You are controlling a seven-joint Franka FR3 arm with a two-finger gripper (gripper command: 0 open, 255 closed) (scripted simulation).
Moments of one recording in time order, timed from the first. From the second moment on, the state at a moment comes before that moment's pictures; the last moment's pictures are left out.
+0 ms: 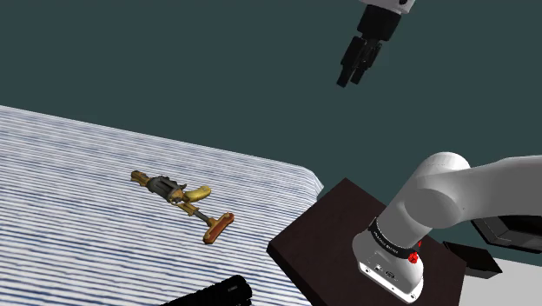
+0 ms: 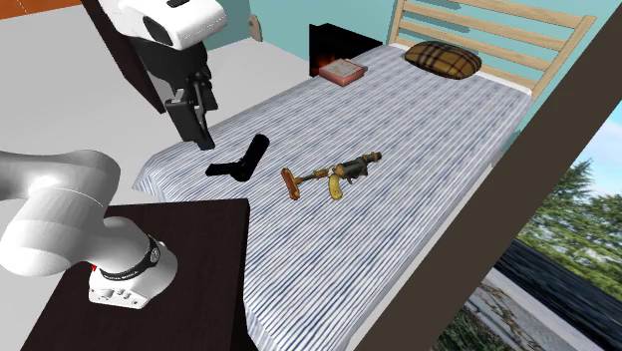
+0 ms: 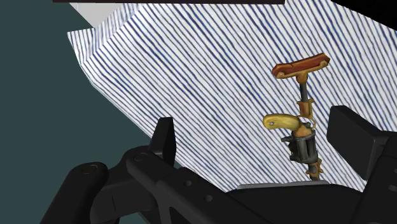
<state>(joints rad) 0.02 -0.83 0.02 -2.29 0.11 1.51 -0.04</state>
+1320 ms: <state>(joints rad) 0.07 -0.45 0.28 -2.47 0.21 2.08 0.14</state>
